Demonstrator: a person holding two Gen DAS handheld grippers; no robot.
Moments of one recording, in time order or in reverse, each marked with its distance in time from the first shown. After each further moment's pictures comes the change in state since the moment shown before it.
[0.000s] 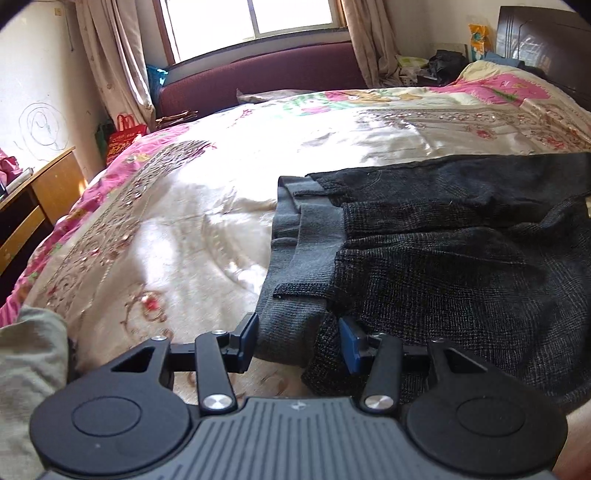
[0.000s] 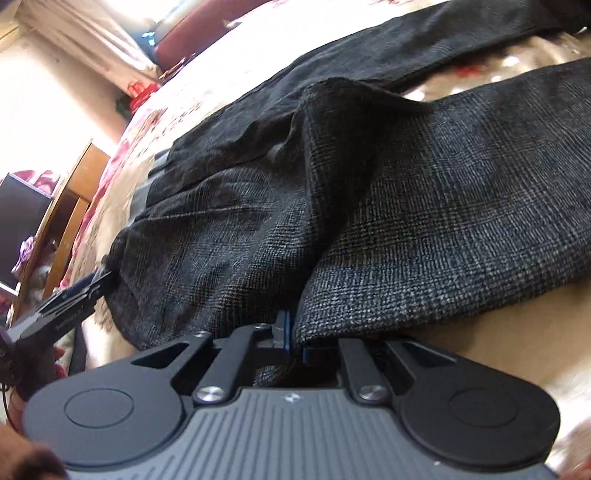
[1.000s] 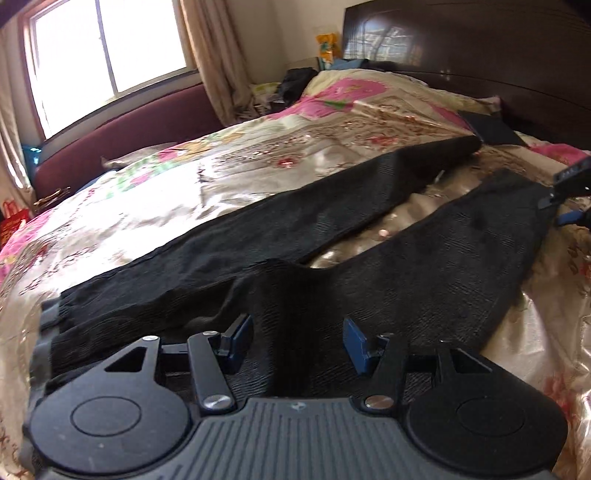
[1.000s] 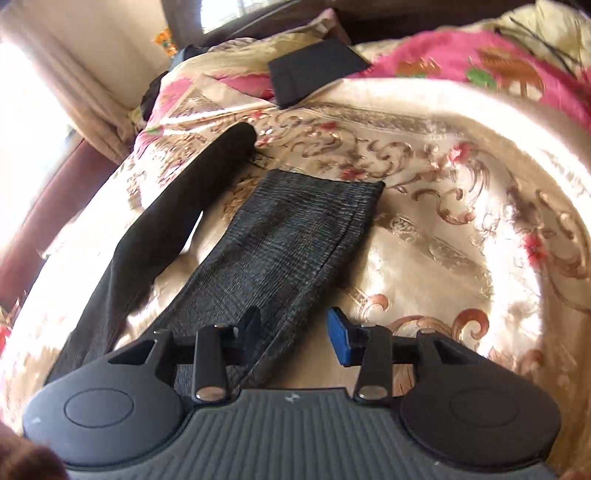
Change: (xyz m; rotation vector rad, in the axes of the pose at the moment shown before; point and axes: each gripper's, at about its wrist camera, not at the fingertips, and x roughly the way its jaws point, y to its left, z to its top) left arm -0.046 -0.255 0.047 0.278 -0.109 -0.332; right arm -0.201 -0.318 0.041 0.624 -0.593 -0.430
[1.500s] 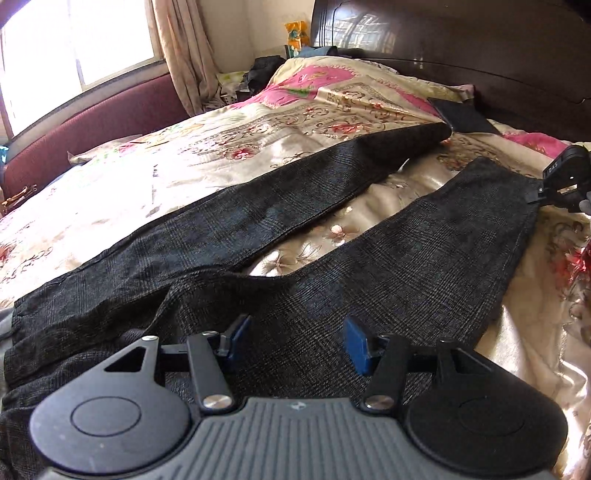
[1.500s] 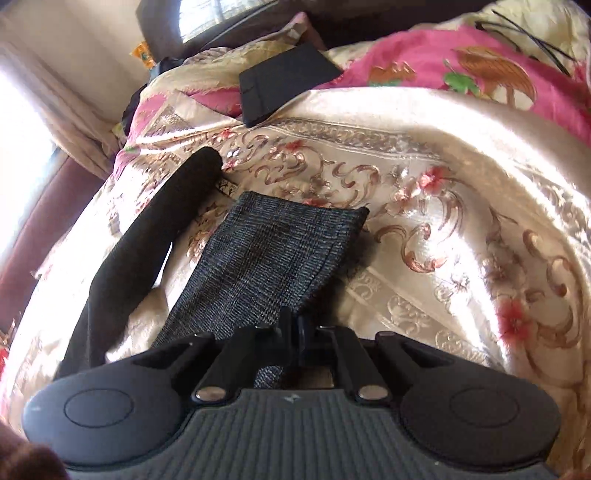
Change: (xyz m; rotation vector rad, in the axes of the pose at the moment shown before) left arm 0.016 -0.020 0.001 0.003 0.028 -0.068; right arm -0.008 -0.008 0.012 -0.114 -0.003 -0.065
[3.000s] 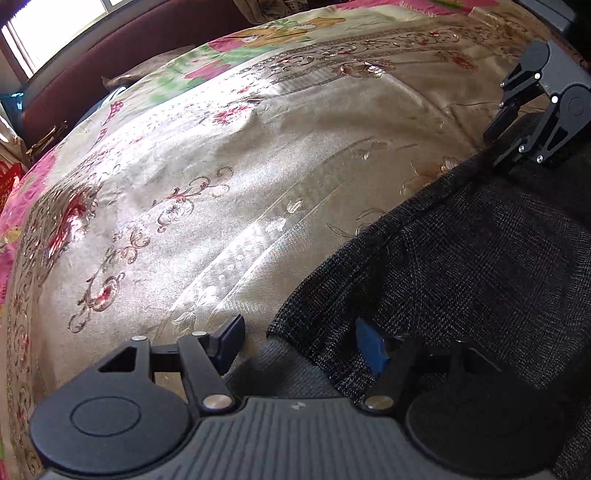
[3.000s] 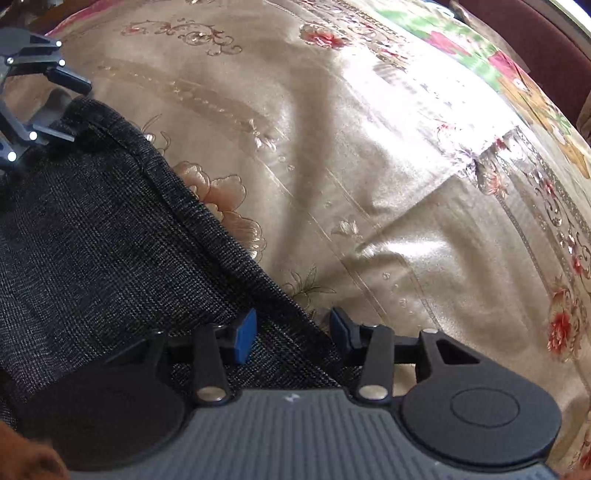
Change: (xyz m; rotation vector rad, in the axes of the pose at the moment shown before) left arm 0.131 0.379 0.020 0.017 0.320 0.087; right arm 0.171 0.519 -0.176 -1.613 0.471 0.448
